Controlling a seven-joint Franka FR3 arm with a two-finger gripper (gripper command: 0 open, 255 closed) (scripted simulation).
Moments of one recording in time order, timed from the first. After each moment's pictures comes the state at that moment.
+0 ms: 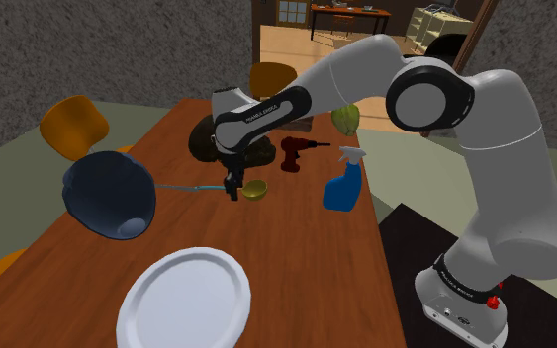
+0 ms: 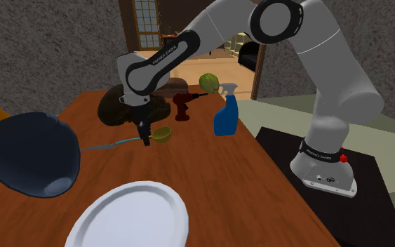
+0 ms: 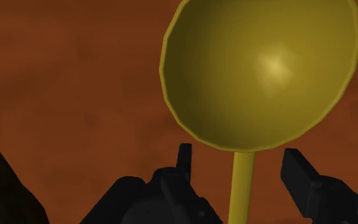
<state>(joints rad) 0.26 0.69 0.14 -1.52 0.04 2.08 -0.35</state>
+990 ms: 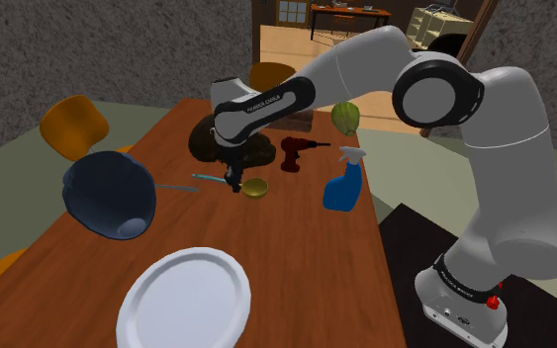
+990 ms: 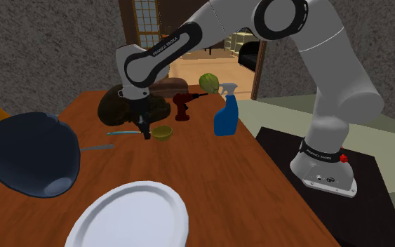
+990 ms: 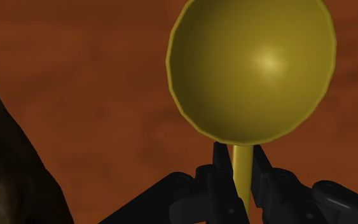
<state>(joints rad) 0.26 0.65 0.14 -1.51 0.04 2.03 -0.34</state>
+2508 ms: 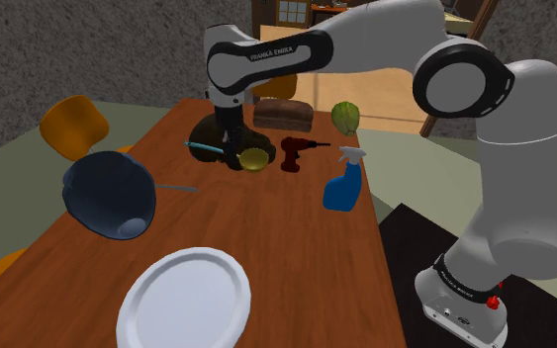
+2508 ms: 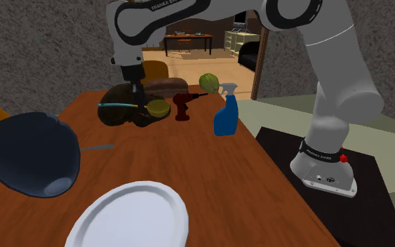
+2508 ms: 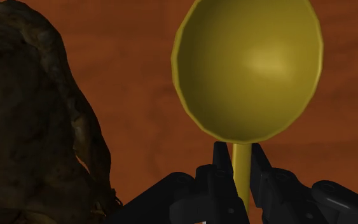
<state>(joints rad) 0.25 0.55 0.15 -1.37 0.05 1.78 -0.32</state>
